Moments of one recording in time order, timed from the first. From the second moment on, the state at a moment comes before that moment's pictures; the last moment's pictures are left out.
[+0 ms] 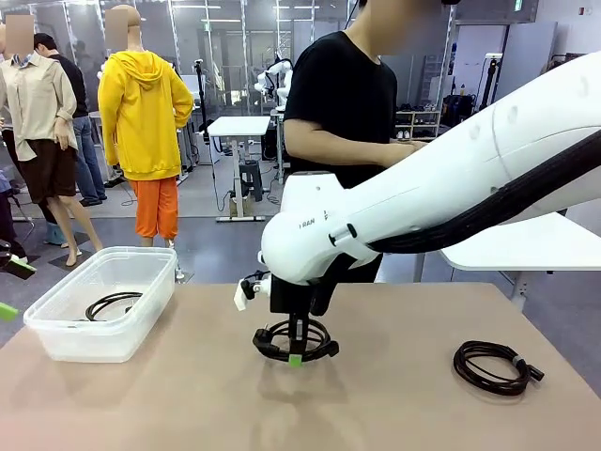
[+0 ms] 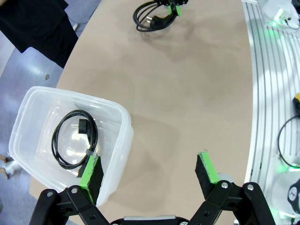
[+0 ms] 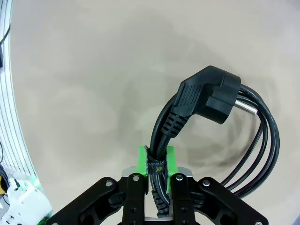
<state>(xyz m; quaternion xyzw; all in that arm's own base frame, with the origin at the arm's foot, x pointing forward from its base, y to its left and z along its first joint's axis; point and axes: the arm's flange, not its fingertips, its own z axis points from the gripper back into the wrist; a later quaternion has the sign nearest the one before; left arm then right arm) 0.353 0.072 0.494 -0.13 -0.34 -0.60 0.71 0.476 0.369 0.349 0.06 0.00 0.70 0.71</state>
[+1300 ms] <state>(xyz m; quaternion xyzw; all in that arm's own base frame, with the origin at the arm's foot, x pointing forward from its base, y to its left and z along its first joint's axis) 0.353 0.072 0.494 -0.13 -0.35 -0.60 0.71 0.457 0.313 0.374 0.08 -0.03 0.65 0.75</state>
